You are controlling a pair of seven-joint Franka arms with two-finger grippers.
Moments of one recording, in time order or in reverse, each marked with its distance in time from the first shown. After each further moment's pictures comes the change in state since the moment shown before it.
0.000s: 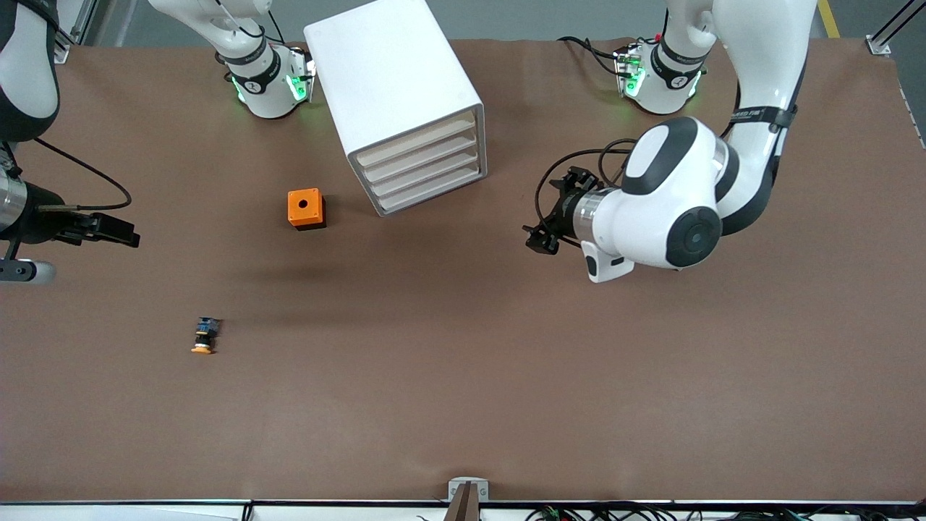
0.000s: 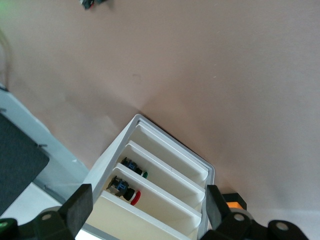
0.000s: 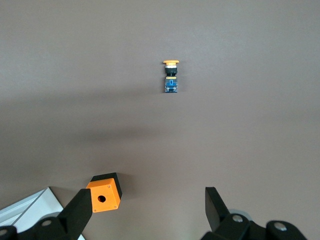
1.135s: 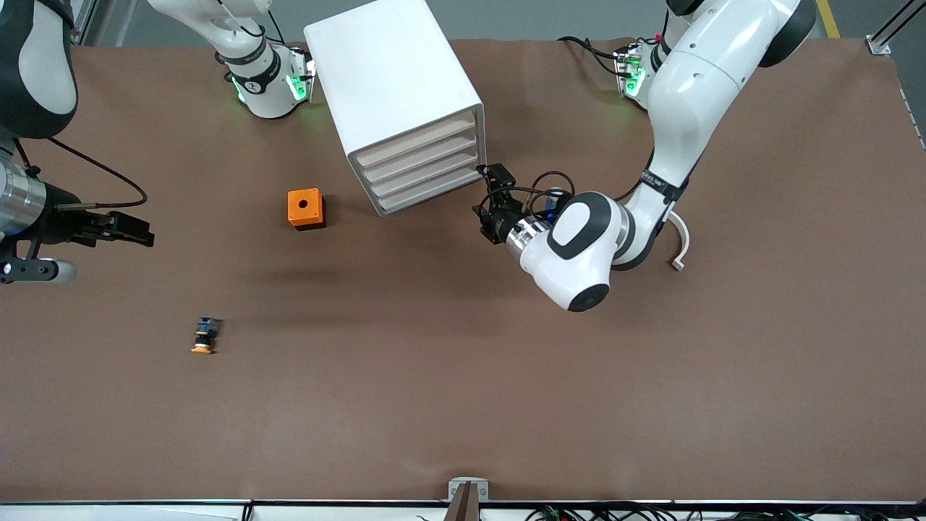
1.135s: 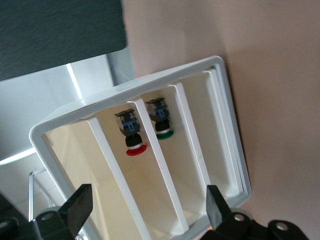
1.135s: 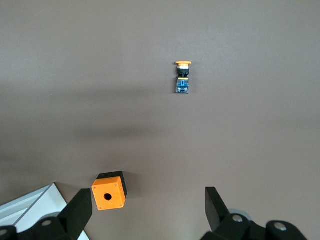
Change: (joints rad) left arm -0.007 0.300 -0.120 0.004 -0.286 -0.026 -0.632; right arm 0.028 0.000 0.013 0.002 0.003 -0.001 0.000
